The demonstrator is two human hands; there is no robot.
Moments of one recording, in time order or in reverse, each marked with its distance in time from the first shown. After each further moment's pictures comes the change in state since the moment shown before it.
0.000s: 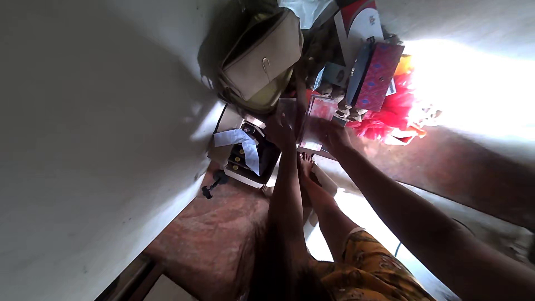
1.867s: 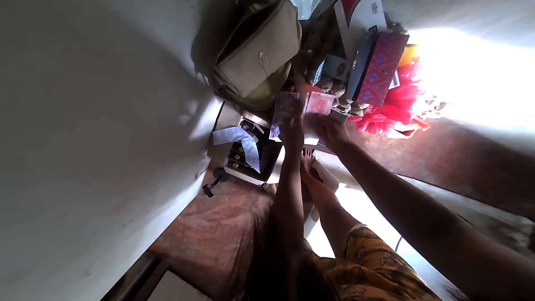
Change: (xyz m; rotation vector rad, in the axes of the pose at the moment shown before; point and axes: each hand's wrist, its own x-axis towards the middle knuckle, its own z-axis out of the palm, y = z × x) left_hand -0.021 0.009 -0.011 -0.196 -0.304 0.131; right_hand 0.006 0.000 0.006 0.081 -0.058 0.038
